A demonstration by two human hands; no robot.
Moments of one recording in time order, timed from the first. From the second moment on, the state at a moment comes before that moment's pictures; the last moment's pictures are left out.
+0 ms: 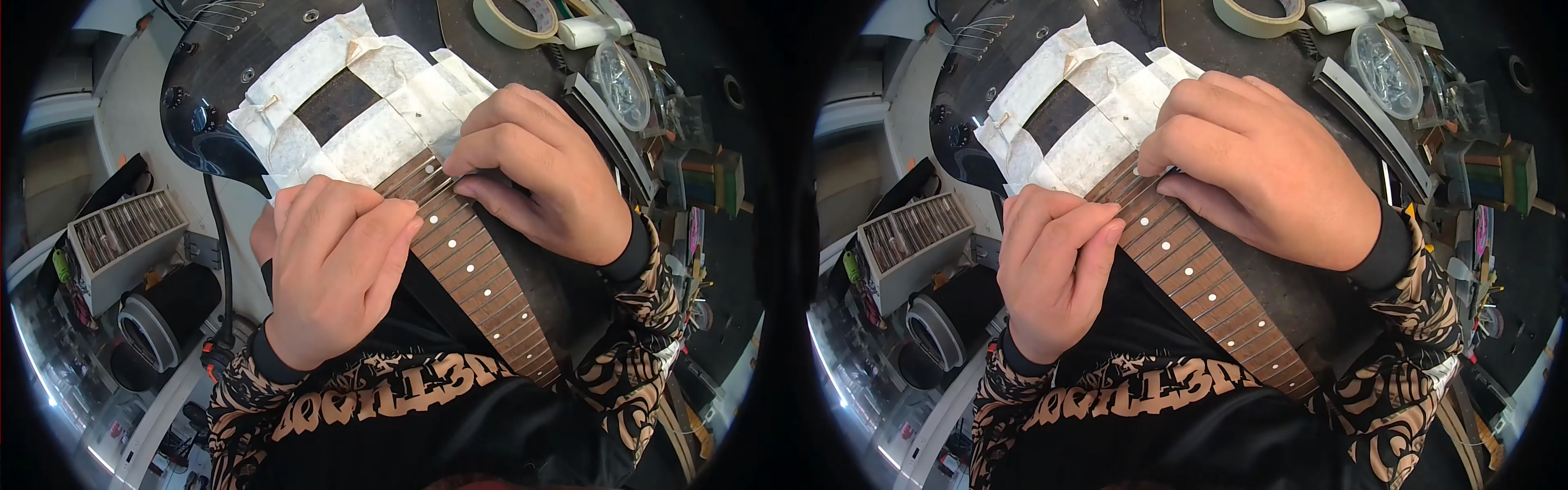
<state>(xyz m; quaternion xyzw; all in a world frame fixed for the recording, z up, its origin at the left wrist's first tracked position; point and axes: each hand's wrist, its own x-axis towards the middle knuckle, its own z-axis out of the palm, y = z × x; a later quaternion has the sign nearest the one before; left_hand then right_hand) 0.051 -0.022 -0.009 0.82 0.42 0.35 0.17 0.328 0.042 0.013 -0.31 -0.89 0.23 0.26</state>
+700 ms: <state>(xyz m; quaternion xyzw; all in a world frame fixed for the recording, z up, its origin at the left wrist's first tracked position) 0.054 -0.018 -0.005 0.83 0.38 0.36 0.19 0.324 0.033 0.002 -0.32 -0.88 0.21 0.29</state>
